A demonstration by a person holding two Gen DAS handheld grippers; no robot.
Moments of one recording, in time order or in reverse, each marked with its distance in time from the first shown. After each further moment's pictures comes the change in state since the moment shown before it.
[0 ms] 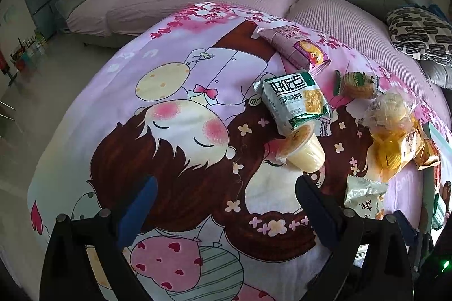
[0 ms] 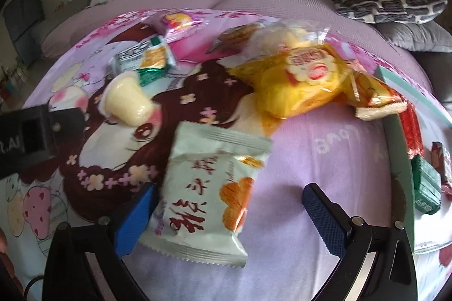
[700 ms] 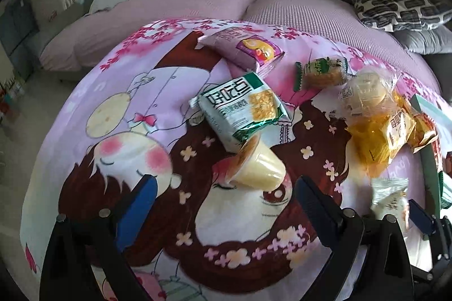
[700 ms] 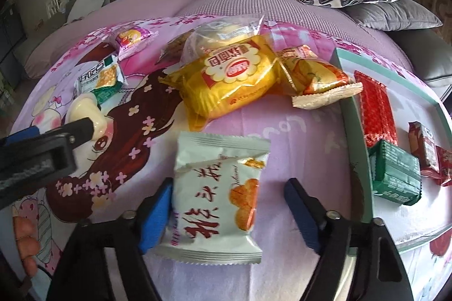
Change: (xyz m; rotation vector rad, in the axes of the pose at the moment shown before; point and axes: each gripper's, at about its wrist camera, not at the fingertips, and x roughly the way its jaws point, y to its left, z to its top) left arm 0.020 -0.051 0.006 0.195 -0.069 -0.058; right arm -0.009 -0.047 0.000 0.092 0.004 -0.041
